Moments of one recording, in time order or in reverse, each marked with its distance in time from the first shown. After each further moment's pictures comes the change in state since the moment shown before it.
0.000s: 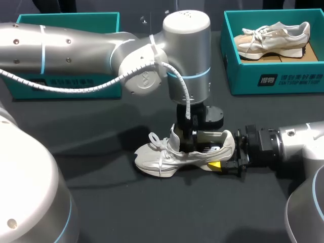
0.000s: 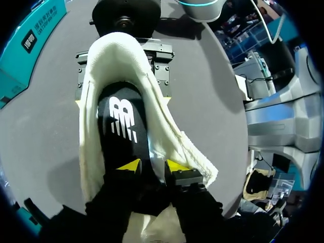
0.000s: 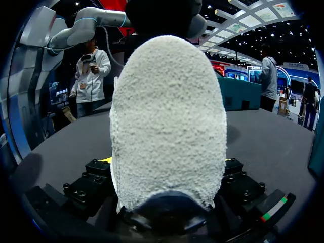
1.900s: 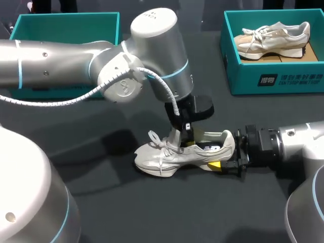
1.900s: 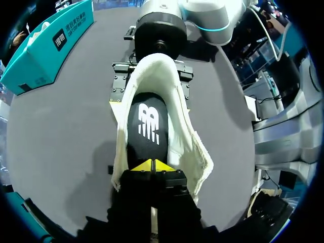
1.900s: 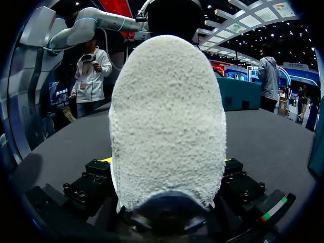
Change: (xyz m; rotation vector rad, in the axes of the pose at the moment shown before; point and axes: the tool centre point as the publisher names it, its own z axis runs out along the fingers) left arm -0.022 0.002 -0.017 0.184 -0.092 -0.087; right arm 0.000 0.000 0.000 0.000 0.000 0.001
